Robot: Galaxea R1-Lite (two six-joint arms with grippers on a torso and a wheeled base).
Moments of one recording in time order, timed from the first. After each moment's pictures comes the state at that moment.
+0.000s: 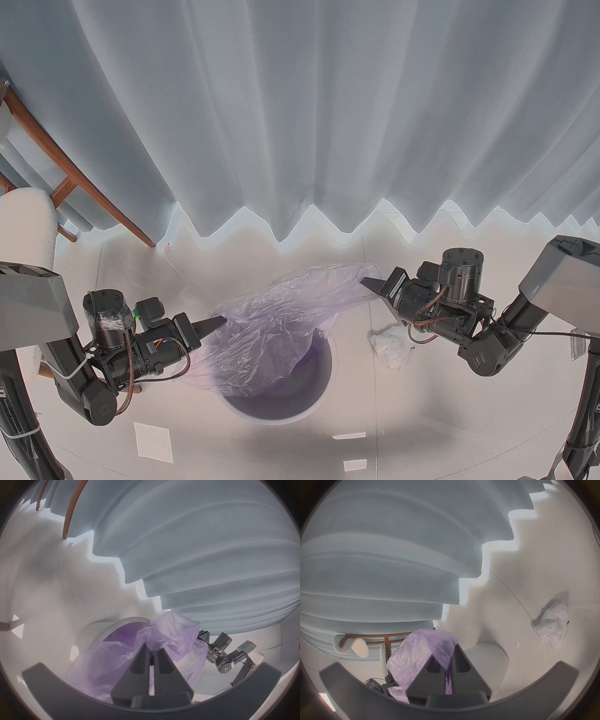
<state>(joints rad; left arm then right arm) -0.25 2.06 -0.34 -1.52 -0.49 -0.78 0.47 2.15 -0.83 -1.10 0.21 0.95</state>
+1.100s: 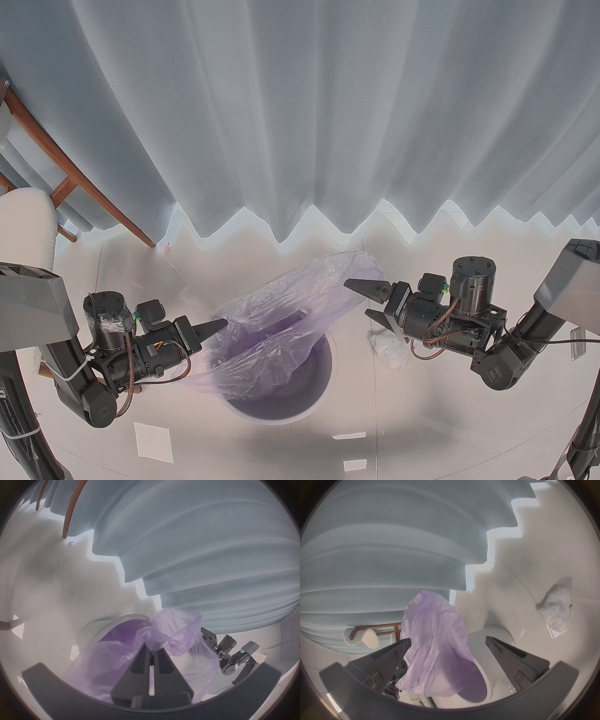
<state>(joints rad) -0.25 2.06 -0.33 -1.52 -0.49 -0.78 0.50 2.08 -0.70 -1.13 0.33 0.98</state>
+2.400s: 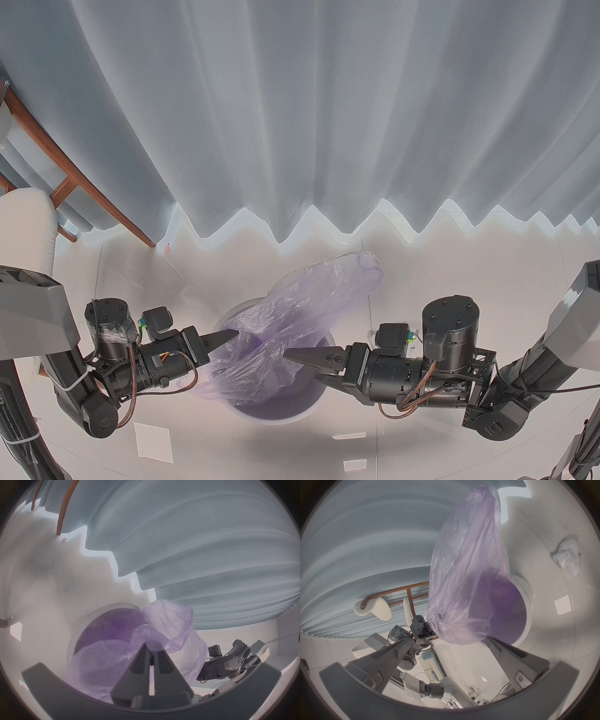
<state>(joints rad) -0.32 2.03 -0.28 -1.54 -0.48 -0.77 0.79 1.98 -0.58 -1.08 0.36 1.07</state>
